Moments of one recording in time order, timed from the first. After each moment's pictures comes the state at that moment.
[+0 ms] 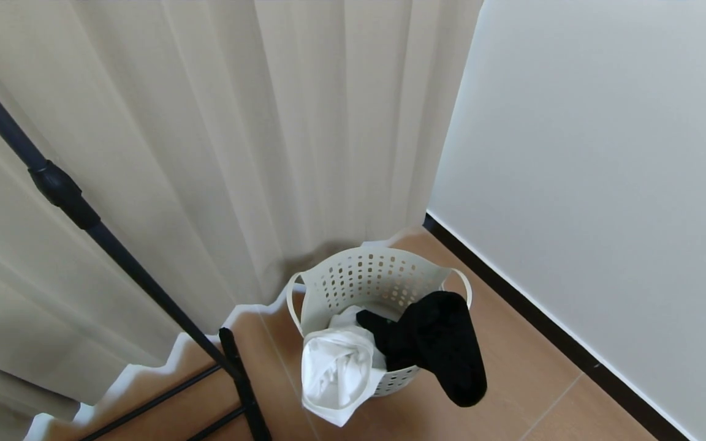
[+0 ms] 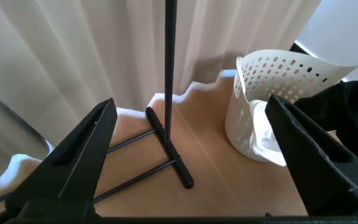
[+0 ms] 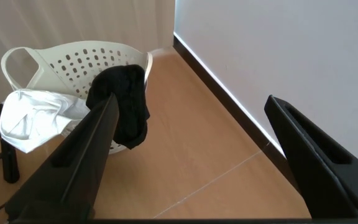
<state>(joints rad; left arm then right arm) 0.00 0.00 -0.02 0.04 0.05 -0.05 0.00 0.00 -0.02 0.05 0.01 0.01</state>
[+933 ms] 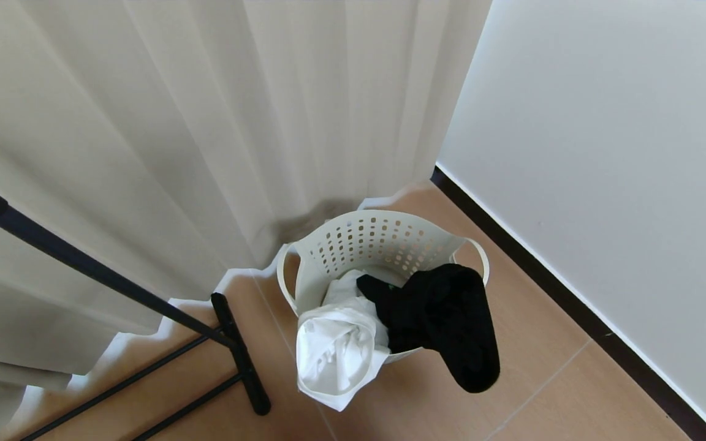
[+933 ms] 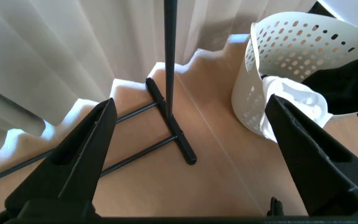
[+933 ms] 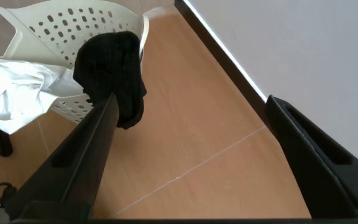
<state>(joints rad) 0.00 0.00 -0.02 0.04 0.05 -0.05 0.00 0.00 -0.03 0.05 0.01 -0.01</state>
